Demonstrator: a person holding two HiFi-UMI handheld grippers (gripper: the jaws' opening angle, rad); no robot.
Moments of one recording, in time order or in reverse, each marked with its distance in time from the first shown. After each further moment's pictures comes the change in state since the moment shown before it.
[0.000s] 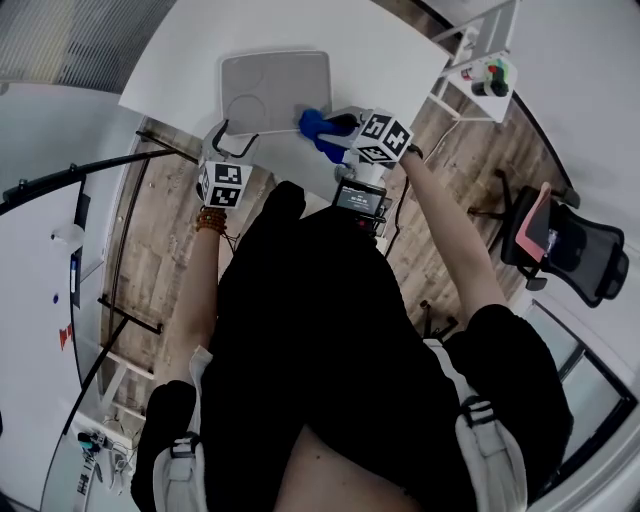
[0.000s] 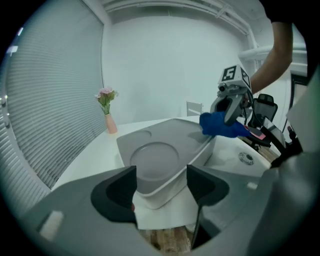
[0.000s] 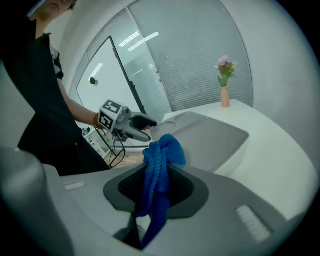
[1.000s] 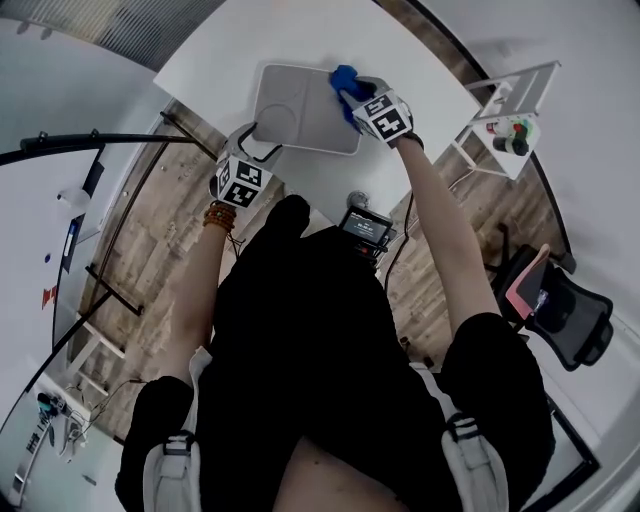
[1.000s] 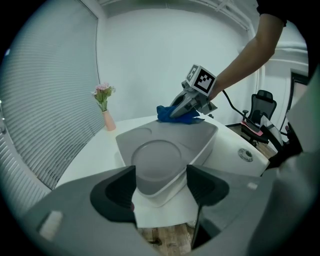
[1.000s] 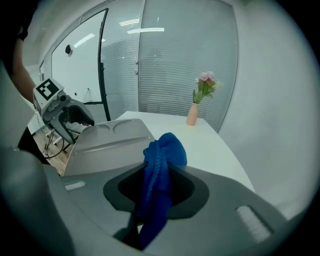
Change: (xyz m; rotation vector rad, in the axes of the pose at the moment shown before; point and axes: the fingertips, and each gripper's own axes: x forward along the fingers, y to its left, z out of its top) left arm 0.004 0.005 0.001 0.027 0.077 -0.026; right arm 0.027 -0.156 0.072 -0.168 0.041 -0.432
